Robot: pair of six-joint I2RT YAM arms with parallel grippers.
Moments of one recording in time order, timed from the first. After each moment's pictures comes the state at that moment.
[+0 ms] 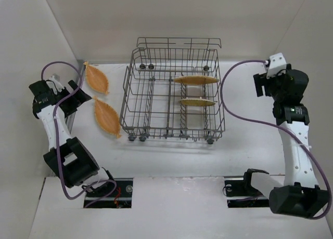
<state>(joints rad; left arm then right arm) 0.60 1.39 1.21 -0.68 0.52 -0.18 -0.11 1.05 1.15 -0.35 -0.09 -0.46</state>
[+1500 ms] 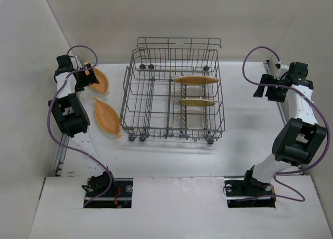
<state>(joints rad) 0.37 2.19 1.90 -0.63 0.30 -0.10 -0.39 1.62 1.43 -0.75 -0.34 -0.08</state>
